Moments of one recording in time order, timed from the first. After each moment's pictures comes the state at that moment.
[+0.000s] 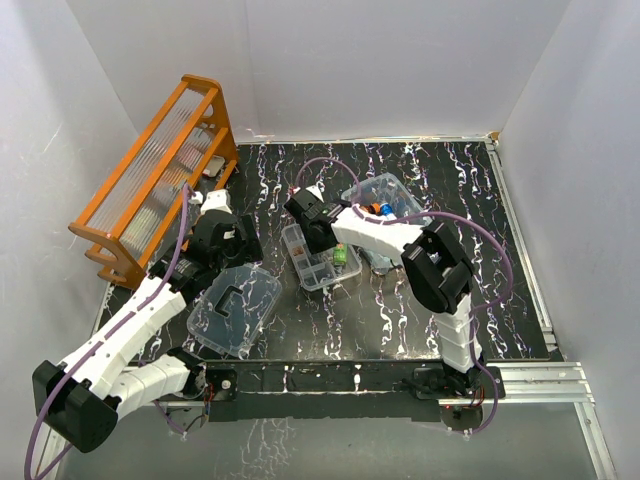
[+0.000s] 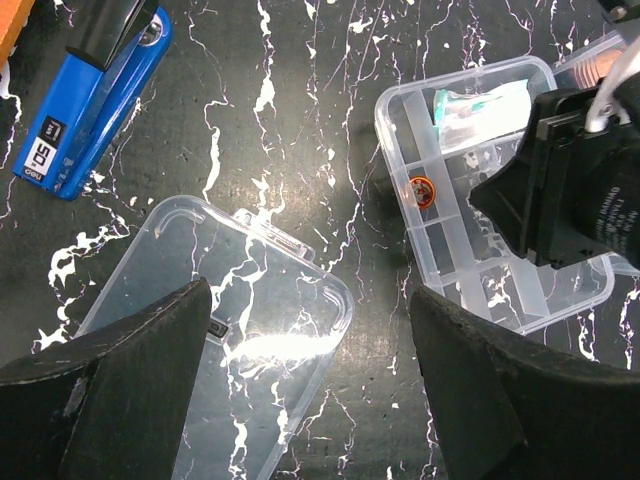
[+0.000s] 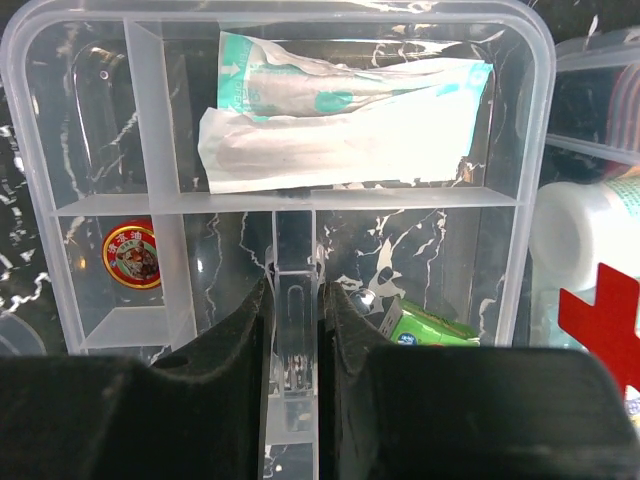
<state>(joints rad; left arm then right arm) -0.54 1.00 0.87 -0.58 -0.31 -0.55 0.80 2.05 1.58 -0.66 0.29 0.38</state>
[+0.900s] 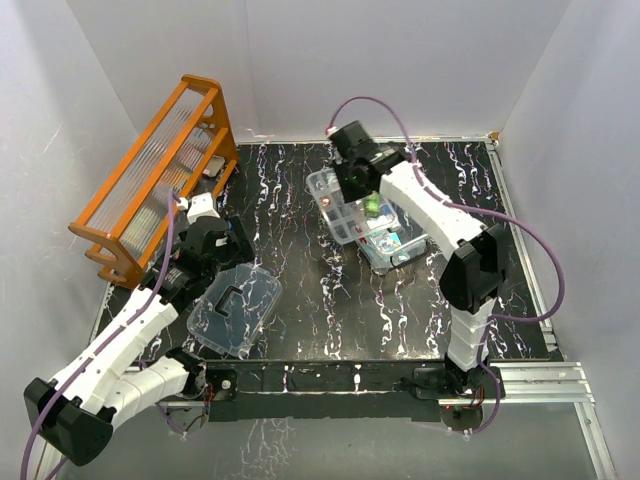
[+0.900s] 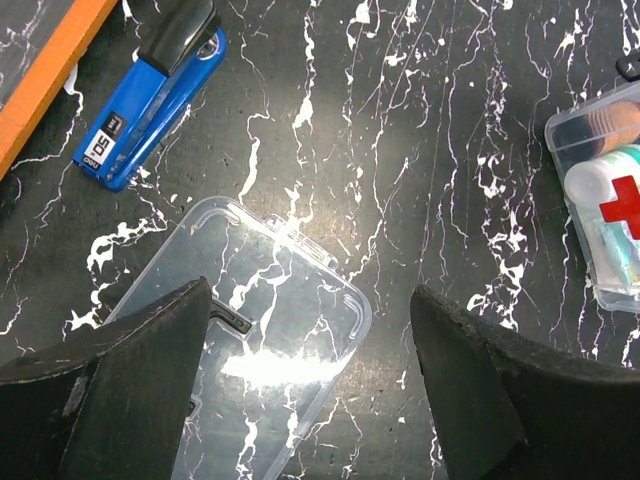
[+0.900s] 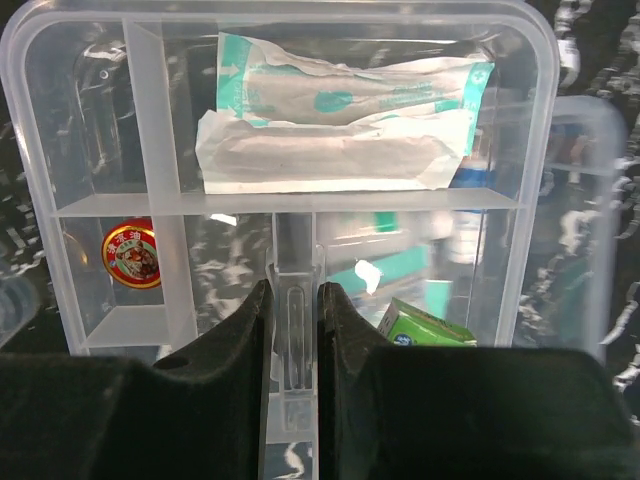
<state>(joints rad) -0.54 0.91 0.85 -0.62 -0.41 -0.60 0.61 1.91 1.91 -0.95 0.17 0.15</state>
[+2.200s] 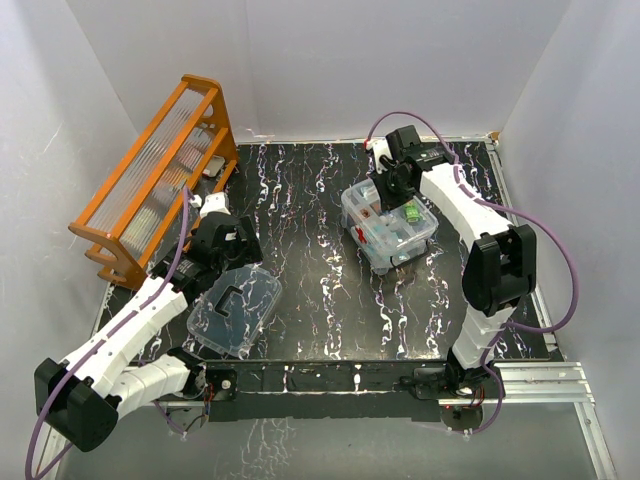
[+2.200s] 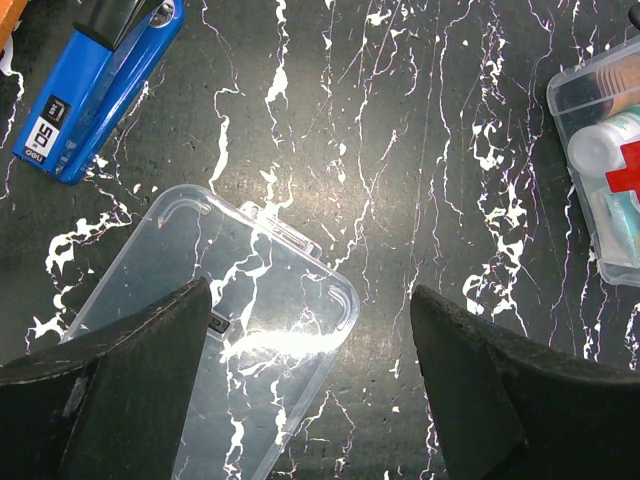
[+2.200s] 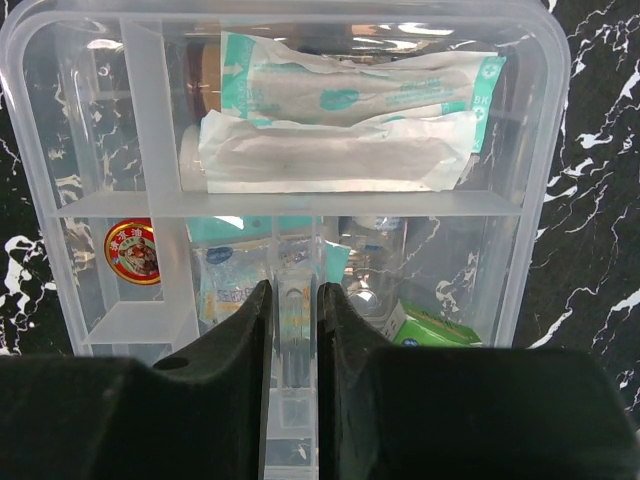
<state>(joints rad) -0.54 1.01 0.85 -0.58 -0.33 -0.60 0.30 1.81 1.64 -0.87 -0.10 -0.20</state>
